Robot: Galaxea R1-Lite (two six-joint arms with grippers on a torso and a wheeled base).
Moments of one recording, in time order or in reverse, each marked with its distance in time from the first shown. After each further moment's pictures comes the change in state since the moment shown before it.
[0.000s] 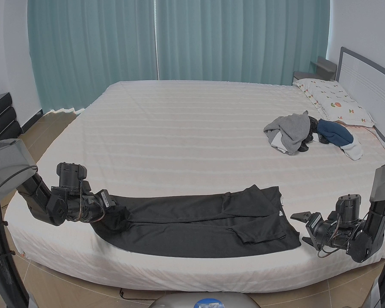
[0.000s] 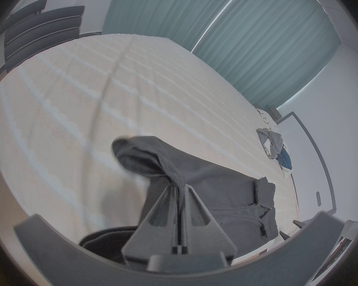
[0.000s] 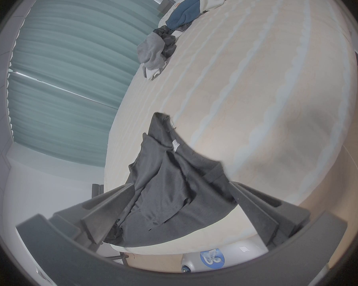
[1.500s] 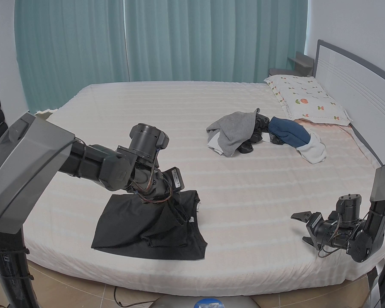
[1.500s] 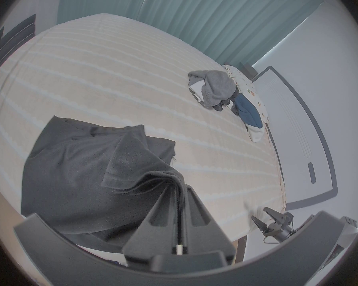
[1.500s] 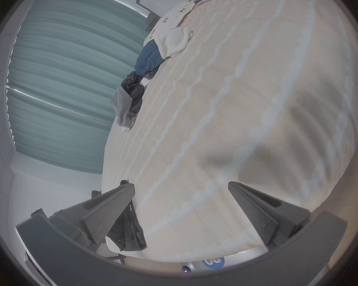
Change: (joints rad) left arm -0.399 0.072 -0.649 0.672 0.136 -0.141; right arm -0.001 0.000 0.000 0.000 0.000 0.000
